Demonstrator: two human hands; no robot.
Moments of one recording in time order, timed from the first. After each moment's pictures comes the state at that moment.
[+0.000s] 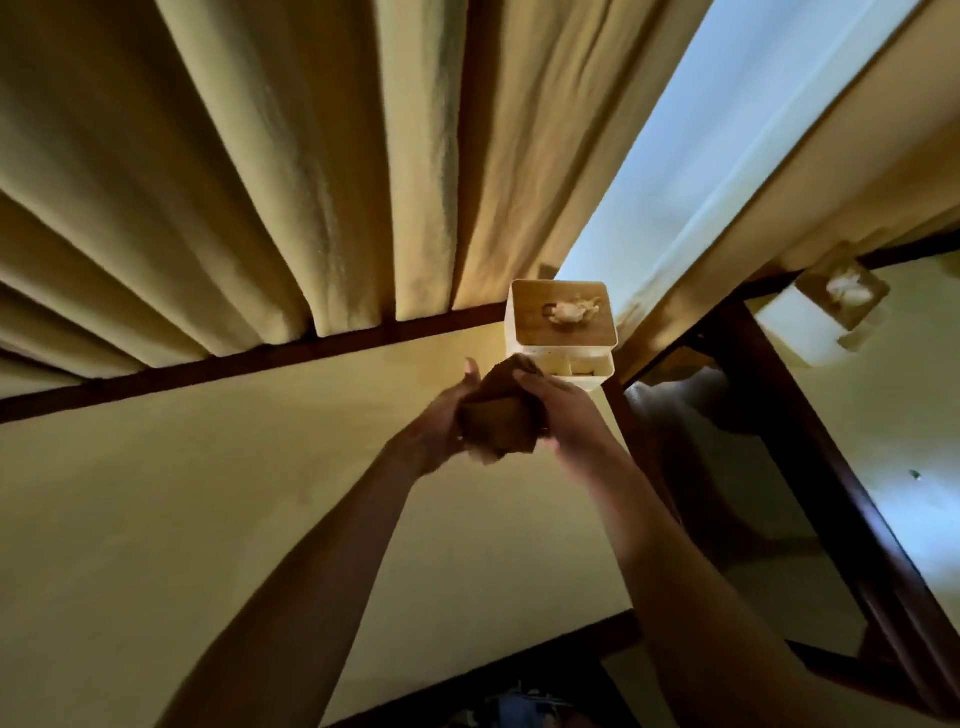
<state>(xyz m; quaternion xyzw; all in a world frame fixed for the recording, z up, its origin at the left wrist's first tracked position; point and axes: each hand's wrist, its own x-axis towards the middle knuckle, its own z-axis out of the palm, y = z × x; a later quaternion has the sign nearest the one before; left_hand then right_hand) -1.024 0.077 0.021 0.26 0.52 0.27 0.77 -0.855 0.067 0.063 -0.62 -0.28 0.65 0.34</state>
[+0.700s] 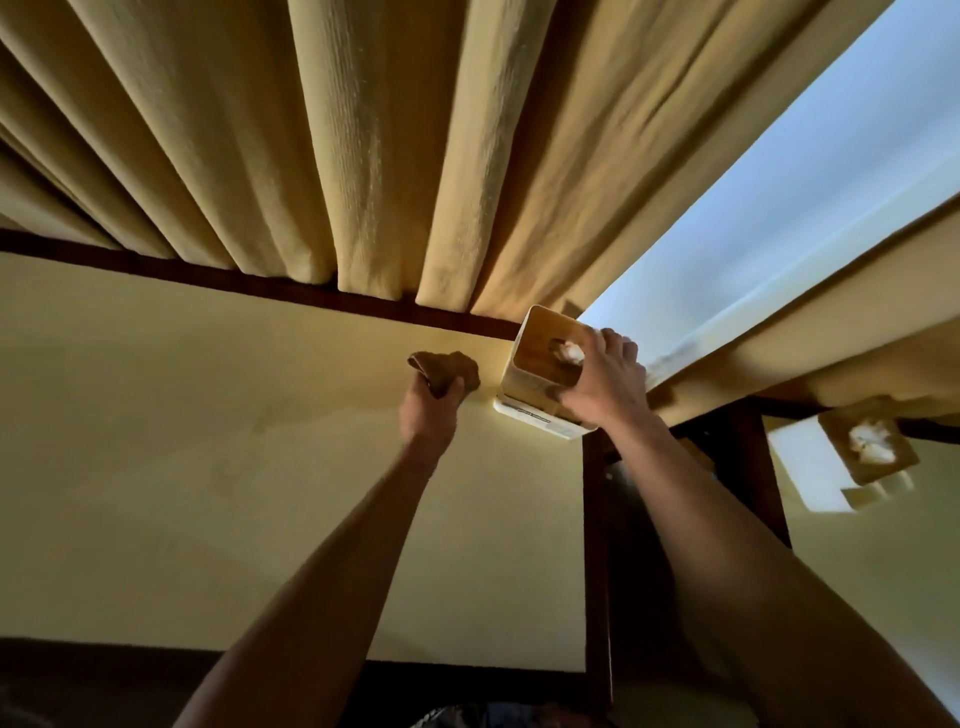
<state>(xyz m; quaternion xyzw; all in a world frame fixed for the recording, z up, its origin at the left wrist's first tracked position) -0.960 0.079 -0.019 0.19 0.74 0.48 0.43 -0.774 0.191 0.057 -0.61 -0.78 0.12 -0.05</state>
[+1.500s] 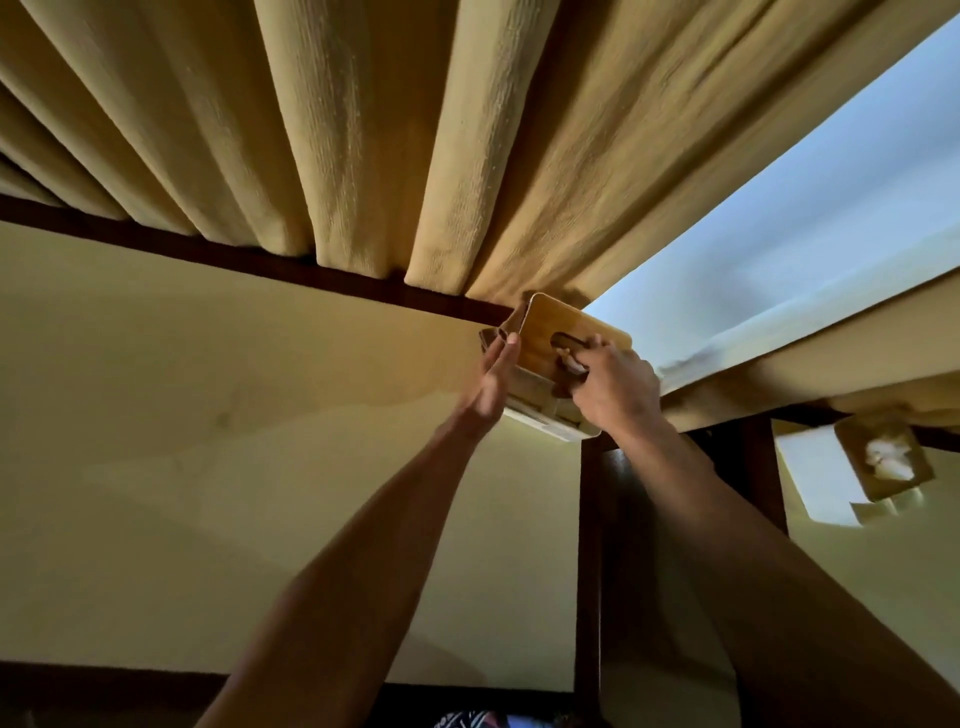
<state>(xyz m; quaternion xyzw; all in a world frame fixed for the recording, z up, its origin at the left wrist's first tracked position) -0.915 0.146 -0.037 0.38 0.54 0.54 0.52 -0.778 0.201 0.055 -0.59 -0.80 0.07 -0.09</state>
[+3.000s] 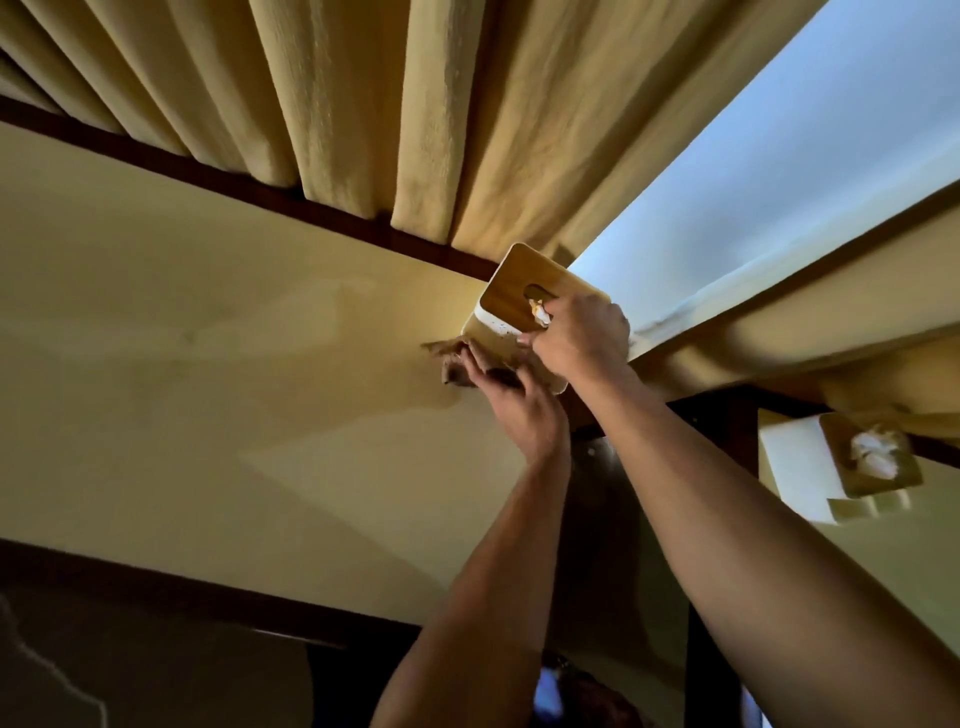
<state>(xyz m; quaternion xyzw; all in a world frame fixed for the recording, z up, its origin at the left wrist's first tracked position) -0.750 0.131 -0.018 -0.08 0.64 0.69 0.32 -0.766 0.211 0.046 -0.54 -0.84 0.03 -0.07</state>
